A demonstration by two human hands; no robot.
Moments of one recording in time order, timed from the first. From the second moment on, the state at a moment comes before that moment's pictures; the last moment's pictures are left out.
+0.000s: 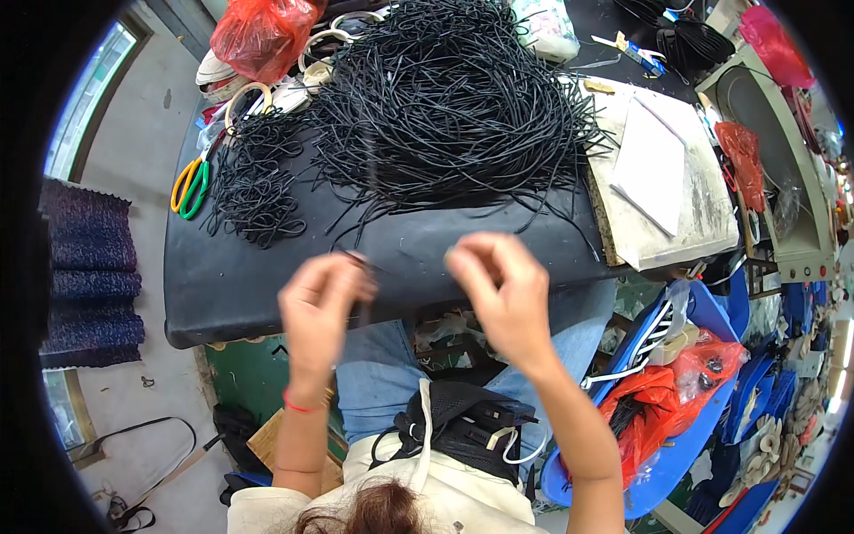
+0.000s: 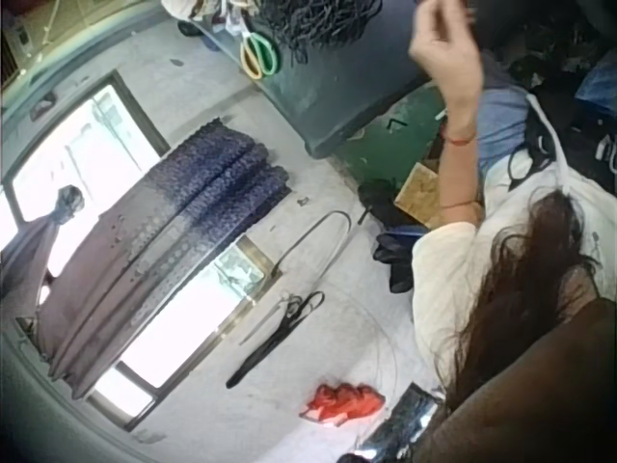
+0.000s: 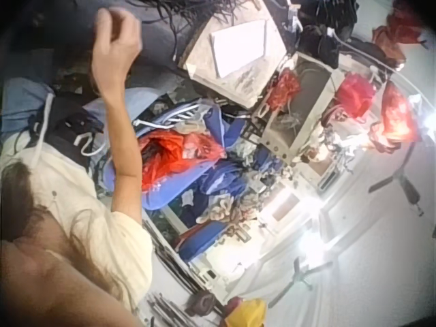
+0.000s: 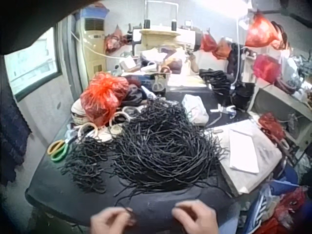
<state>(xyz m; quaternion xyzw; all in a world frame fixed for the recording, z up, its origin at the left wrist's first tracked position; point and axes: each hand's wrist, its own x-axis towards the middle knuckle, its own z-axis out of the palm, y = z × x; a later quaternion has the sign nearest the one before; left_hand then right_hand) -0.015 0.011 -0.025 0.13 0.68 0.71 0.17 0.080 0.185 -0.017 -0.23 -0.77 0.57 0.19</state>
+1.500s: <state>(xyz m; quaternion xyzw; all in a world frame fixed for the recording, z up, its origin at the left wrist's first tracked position) 0.011 0.037 -0.022 0.03 0.47 0.79 0.38 0.083 0.153 -0.008 -0.06 -0.89 0.35 0.29</state>
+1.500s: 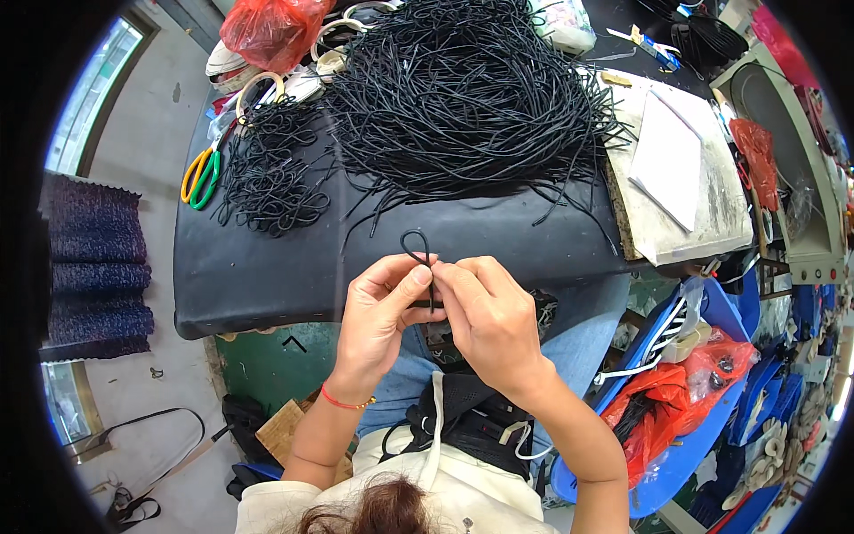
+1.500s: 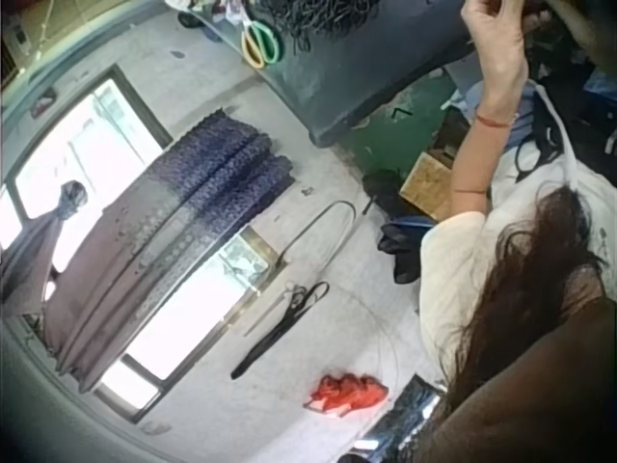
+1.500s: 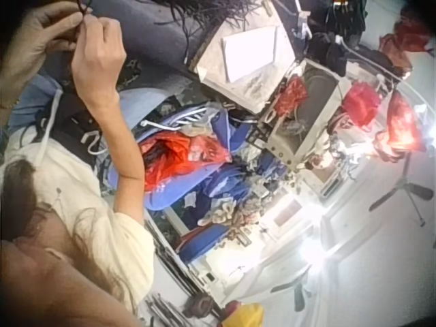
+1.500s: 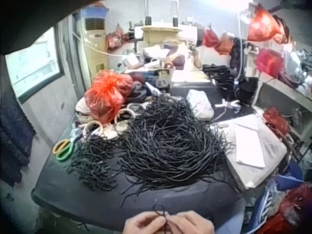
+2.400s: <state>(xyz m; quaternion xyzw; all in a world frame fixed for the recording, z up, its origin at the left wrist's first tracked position) 0.002 0.018 -0.025 0.36 0.73 0.51 0.26 0.097 0.177 0.034 0.09 -0.96 0.21 0.16</state>
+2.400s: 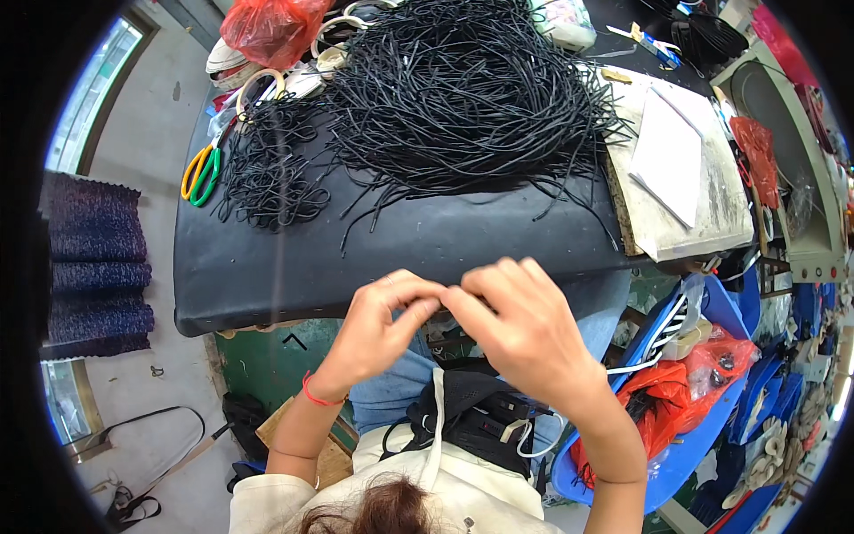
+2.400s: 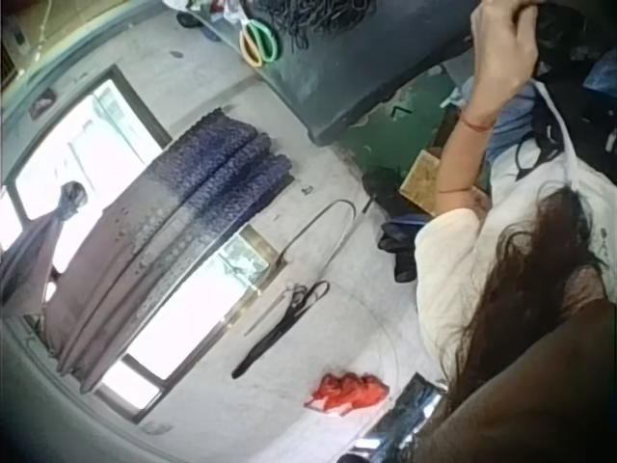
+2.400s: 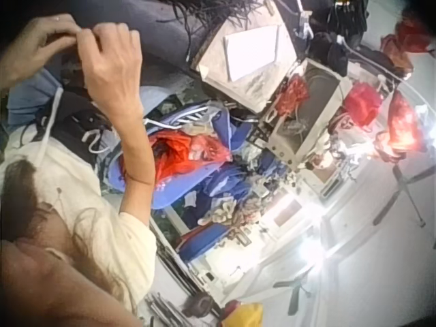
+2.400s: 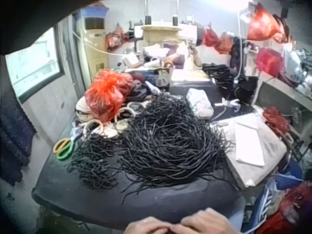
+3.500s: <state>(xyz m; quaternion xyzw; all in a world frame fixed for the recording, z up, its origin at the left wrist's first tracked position) 0.015 0.025 -0.031 0.10 0.46 0.78 0.41 0.107 0.158 0.007 -0.23 -0.62 0.75 0.04</state>
